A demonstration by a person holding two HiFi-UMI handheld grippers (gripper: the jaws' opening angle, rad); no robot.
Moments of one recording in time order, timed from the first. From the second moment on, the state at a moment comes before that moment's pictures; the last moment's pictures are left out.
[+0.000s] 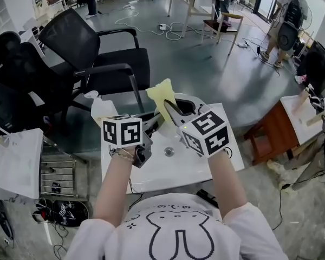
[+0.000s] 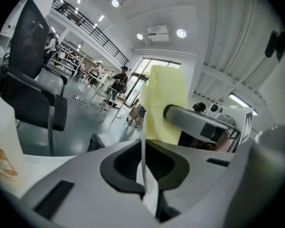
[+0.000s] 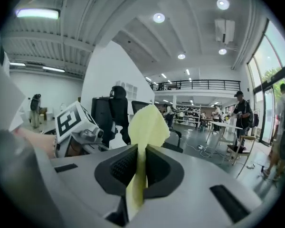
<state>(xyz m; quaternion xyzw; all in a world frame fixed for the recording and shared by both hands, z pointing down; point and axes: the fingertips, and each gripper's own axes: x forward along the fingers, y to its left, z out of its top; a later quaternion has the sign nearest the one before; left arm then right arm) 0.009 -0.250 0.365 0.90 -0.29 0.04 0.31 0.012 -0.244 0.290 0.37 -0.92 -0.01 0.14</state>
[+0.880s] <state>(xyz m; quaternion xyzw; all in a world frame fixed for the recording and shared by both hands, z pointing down) -0.021 -0.250 0.348 0.90 -0.32 0.01 0.30 0.052 -0.284 0.315 0.47 -0.86 0.01 0.19</state>
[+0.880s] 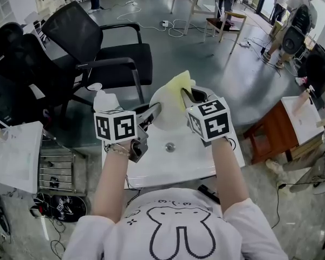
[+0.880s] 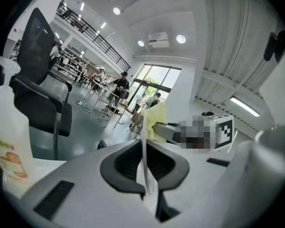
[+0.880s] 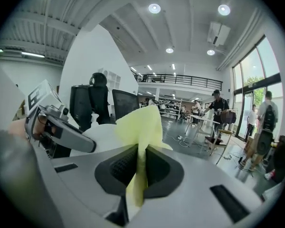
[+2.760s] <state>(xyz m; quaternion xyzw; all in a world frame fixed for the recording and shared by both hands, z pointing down) -0.030 -0.230 0.333 0.90 -0.35 -0.02 0.27 0.020 -0.239 0.326 0.45 -0.88 0.04 0.14</state>
